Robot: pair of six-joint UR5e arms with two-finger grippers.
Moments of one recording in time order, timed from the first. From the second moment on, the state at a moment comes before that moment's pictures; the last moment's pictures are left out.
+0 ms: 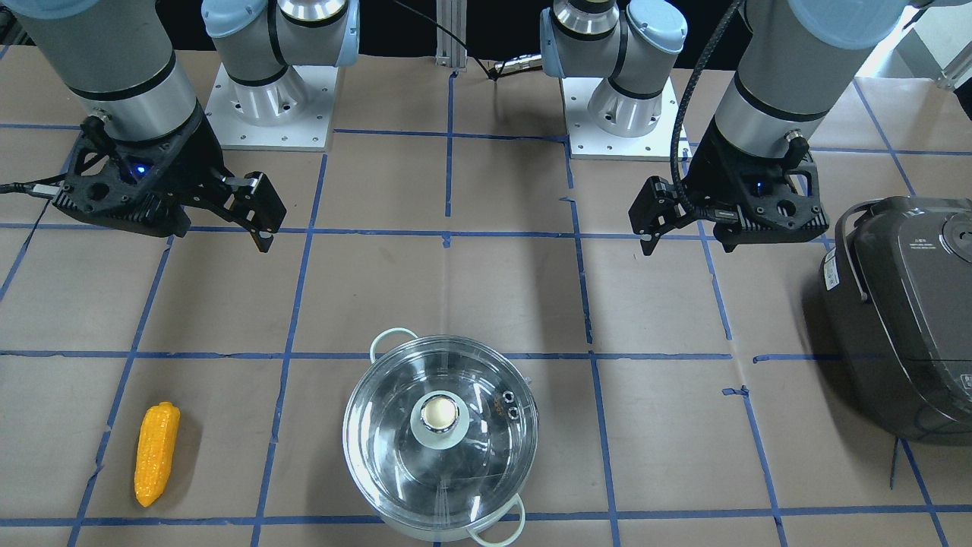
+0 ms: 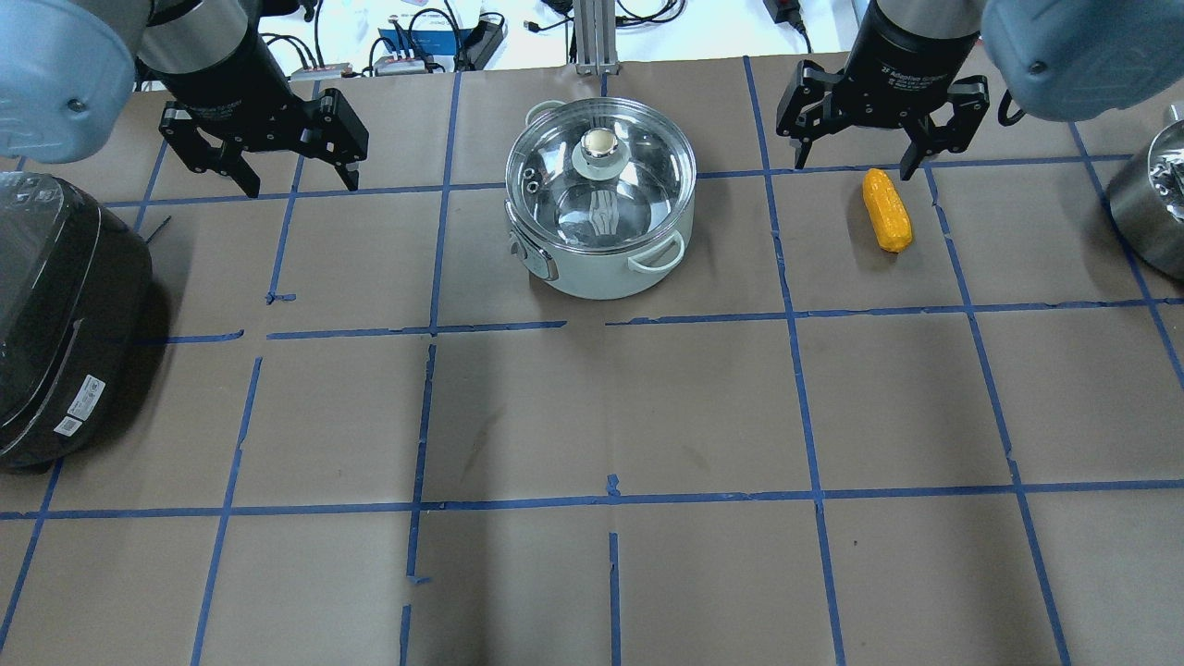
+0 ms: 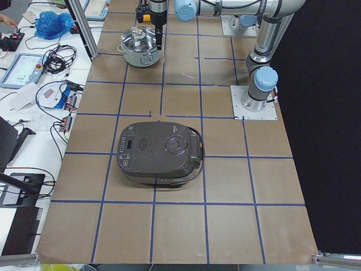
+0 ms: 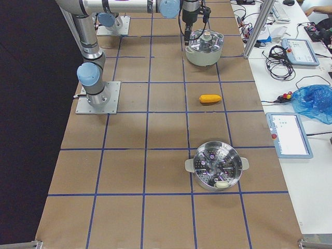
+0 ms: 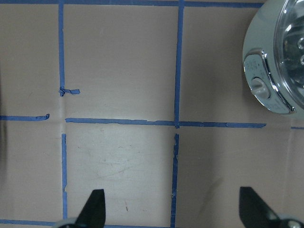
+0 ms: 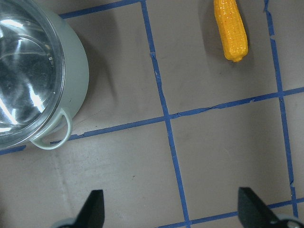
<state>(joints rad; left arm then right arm) -1.54 -1.68 -1.49 -1.51 1.60 -0.01 1.59 -1.46 1.48 -1.63 -1.57 0.22</state>
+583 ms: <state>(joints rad) -1.54 -1.68 -1.49 -1.51 1.60 -0.01 1.57 -1.45 1.44 -1.62 -1.57 0.15</state>
